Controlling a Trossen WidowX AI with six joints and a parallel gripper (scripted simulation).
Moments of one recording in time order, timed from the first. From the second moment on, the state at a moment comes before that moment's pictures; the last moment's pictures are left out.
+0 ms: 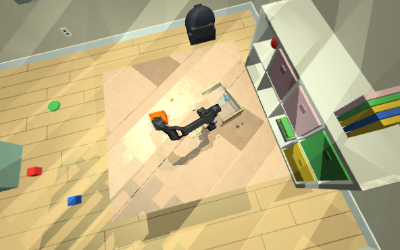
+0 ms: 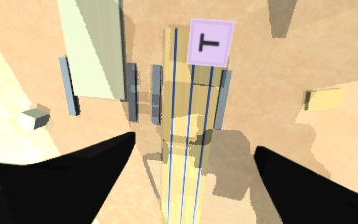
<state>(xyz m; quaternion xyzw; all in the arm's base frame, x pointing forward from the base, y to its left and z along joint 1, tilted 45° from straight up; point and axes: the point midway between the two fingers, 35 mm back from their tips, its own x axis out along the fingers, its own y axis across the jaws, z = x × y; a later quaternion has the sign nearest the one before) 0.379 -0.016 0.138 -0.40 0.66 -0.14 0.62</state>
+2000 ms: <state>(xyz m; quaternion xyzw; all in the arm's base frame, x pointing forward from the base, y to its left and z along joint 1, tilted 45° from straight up) 0.451 -0.027 0.098 -0.40 0.65 -0.14 0.63</state>
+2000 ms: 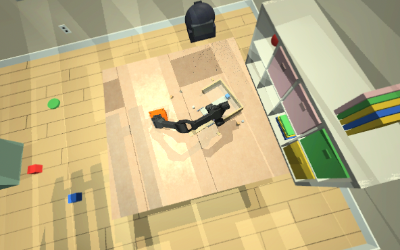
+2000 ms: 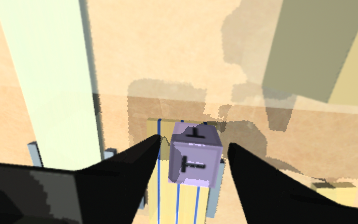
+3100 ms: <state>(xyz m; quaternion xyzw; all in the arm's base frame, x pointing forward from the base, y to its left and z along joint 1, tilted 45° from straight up) 0.404 0.003 0.113 -0.40 0.65 -0.14 0.63</state>
